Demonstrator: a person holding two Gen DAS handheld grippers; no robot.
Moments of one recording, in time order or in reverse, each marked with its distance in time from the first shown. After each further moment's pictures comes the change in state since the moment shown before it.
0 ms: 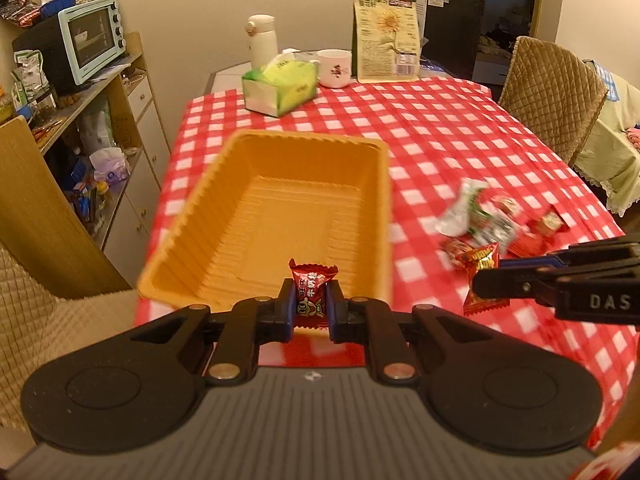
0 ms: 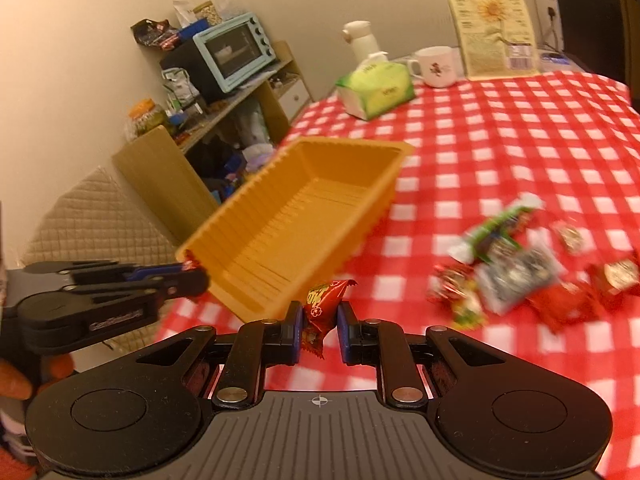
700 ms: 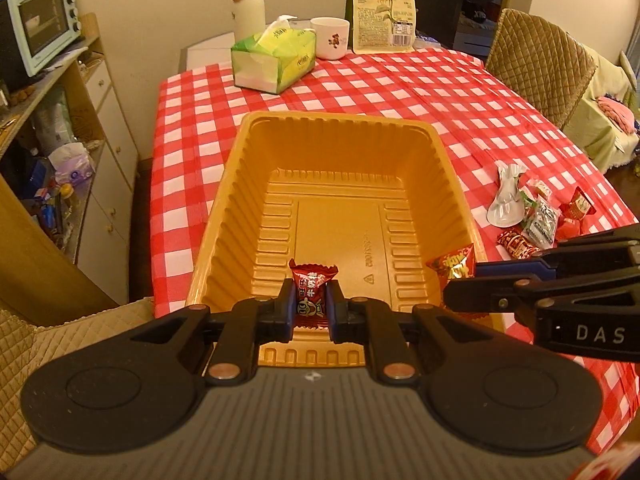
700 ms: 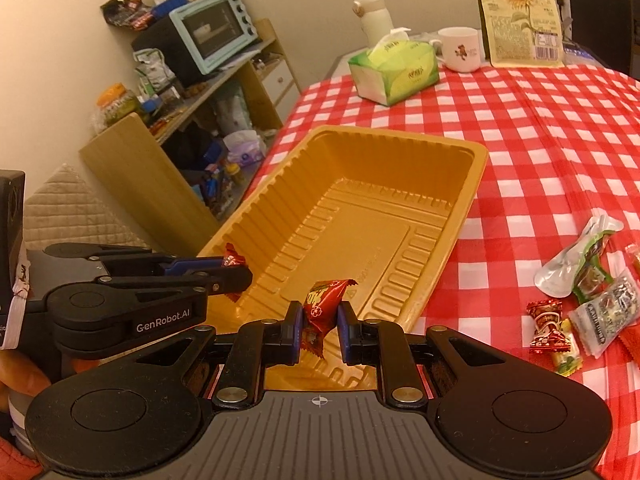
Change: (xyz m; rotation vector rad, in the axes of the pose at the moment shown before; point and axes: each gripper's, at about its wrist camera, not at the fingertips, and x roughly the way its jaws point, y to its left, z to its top) left arm 0.078 0.077 0.028 0.075 0.094 -0.131; right arm 0.099 0.047 0.032 0.042 0.067 -0.108
